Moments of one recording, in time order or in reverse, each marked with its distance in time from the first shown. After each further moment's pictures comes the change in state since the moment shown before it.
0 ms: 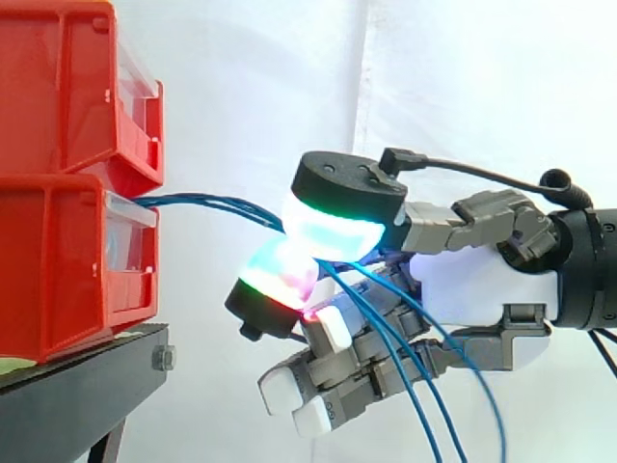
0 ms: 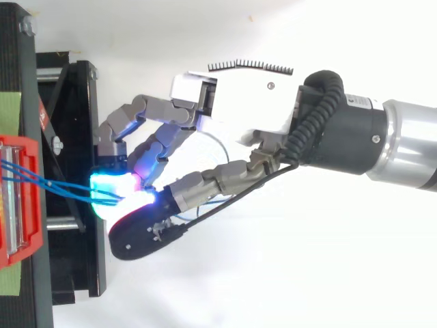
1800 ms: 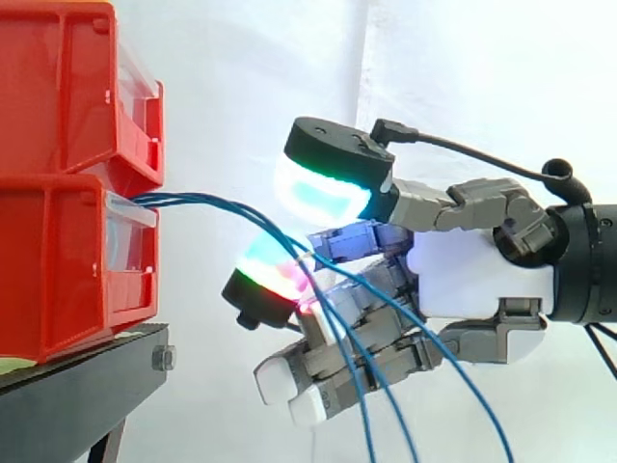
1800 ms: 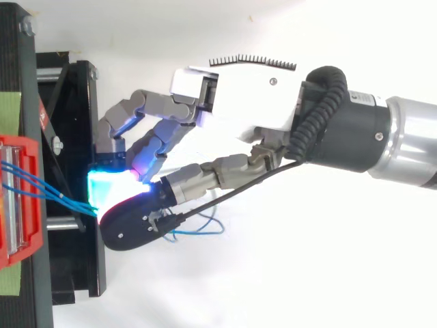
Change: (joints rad) arm 0.000 -0.002 -0.001 0.022 0.006 -0.024
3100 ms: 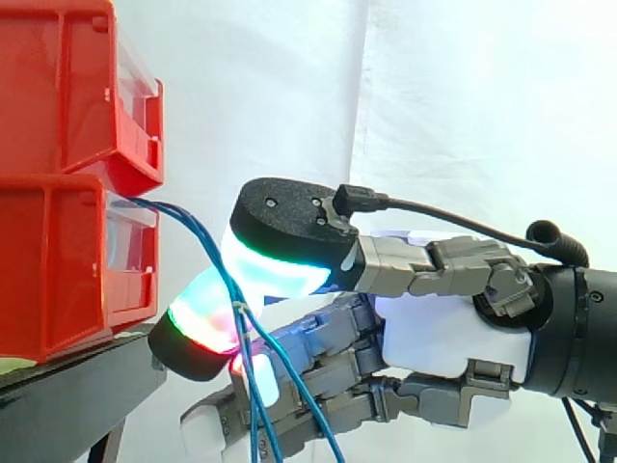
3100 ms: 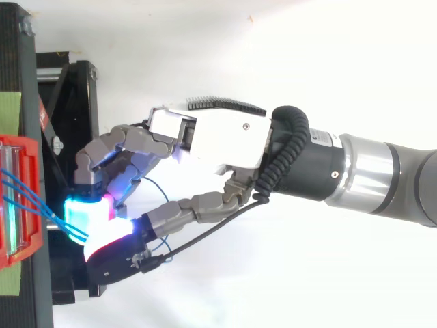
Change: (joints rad) arm 0.038 -0.081 -0.011 0.235 0.043 -0.100
